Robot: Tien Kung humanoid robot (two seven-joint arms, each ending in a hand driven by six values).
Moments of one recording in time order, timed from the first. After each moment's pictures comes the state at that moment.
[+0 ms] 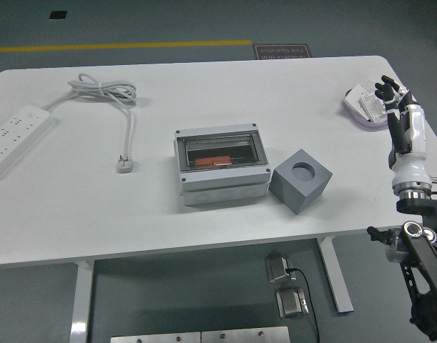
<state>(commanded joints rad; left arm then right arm) 0.02 0.10 -2.07 -0.18 2.01 -0.13 0.34 0.08 -0.15 1.47 1.45 -1.30 -0.32 0.24</state>
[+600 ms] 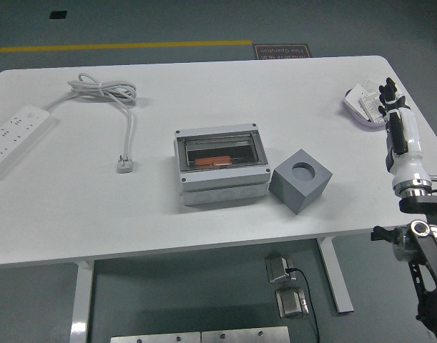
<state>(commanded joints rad) 0.03 0.11 -2.25 -0.18 2.05 -0.31 0.41 0.08 -0.16 1.51 1.46 -1.34 -0.23 0.13</state>
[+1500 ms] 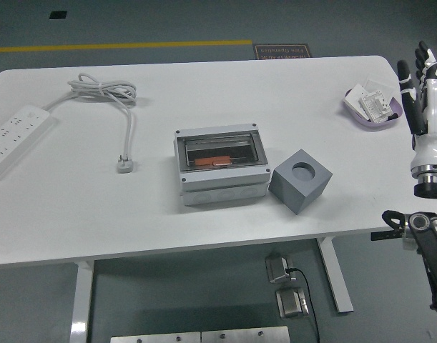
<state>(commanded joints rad) 0.02 0.10 -2.15 -0.18 1.98 -0.24 0.34 0.09 -0.19 1.50 1.56 -1.52 -0.42 0.17</state>
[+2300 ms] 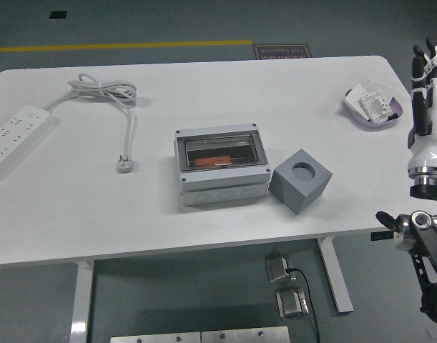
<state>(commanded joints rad) 0.02 0.11 -1.99 -0.18 1.89 -0.15 0.30 0.10 -0.19 1.46 1.54 -1.31 -0.43 0.30</state>
